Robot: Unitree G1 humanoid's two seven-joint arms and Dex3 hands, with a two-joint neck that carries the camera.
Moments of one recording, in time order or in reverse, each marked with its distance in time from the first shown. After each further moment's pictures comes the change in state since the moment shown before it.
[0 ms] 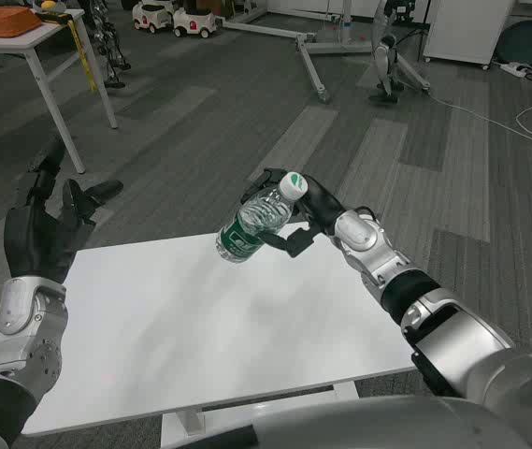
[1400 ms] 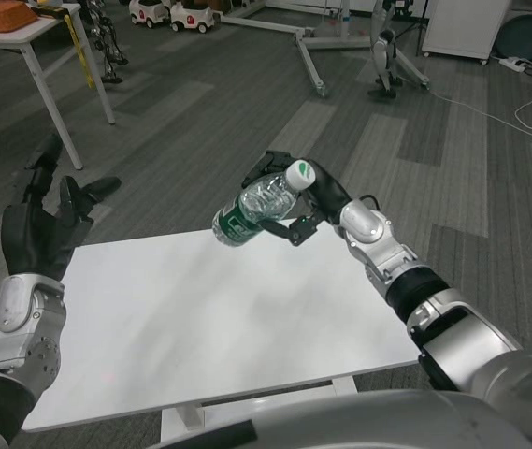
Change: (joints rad) left arm 0.005 0.001 -0.001 -0.004 0.000 0.000 0.000; right arm 0.056 -0.024 -0.070 -0.149 0.000 0.005 0.008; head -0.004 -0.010
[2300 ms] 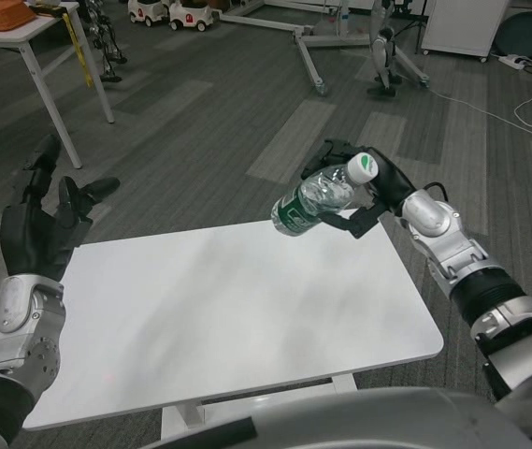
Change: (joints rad) left arm 0.007 0.003 0.001 -0.001 0.000 0.000 0.000; right arm 0.160 -0.198 -0.120 -0.162 -0.001 0.045 0.026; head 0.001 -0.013
